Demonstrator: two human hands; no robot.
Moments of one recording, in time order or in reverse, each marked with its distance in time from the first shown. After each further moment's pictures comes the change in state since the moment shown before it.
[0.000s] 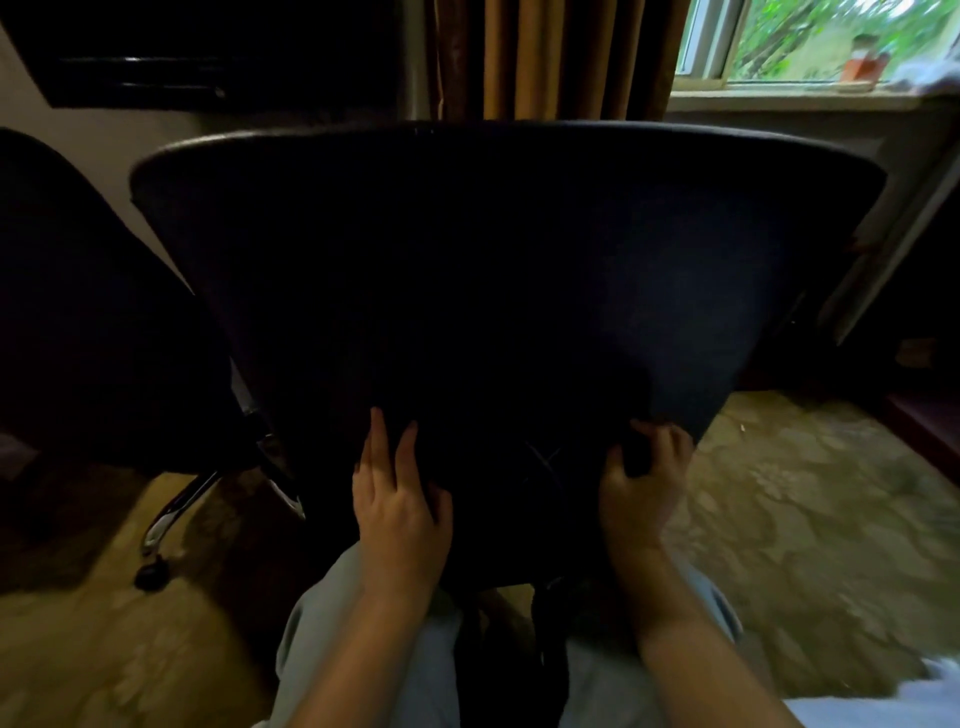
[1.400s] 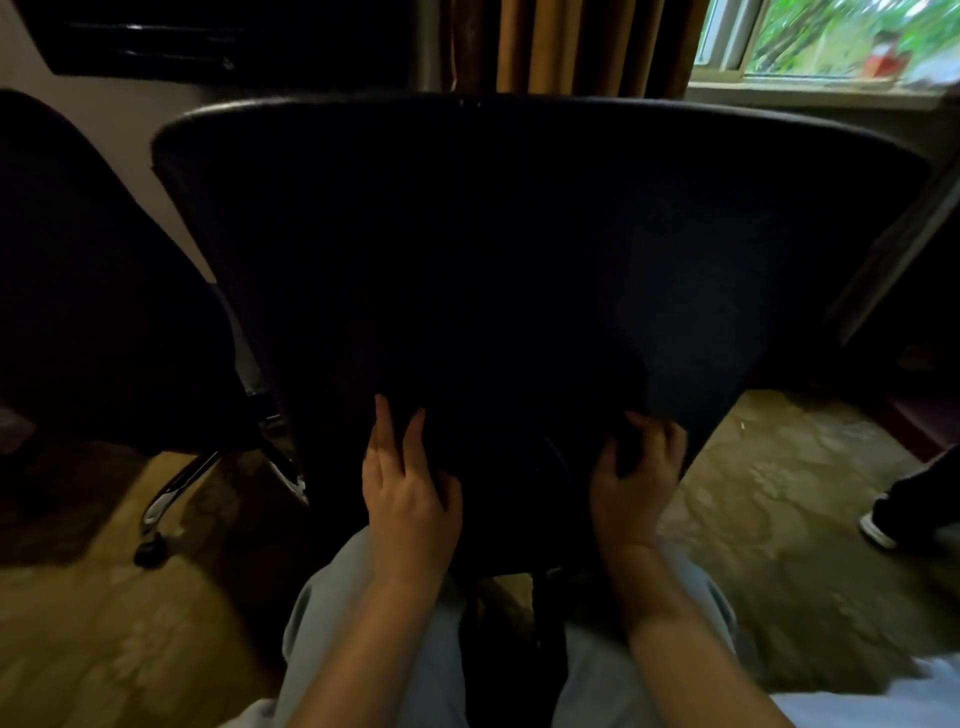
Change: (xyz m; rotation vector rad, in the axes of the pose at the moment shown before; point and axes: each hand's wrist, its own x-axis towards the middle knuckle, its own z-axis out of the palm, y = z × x) left_hand -0.001 0.004 -0.001 -0.021 0.029 -0.047; right_hand -0.012 -0.002 0.011 -0.008 -0.001 -0.140
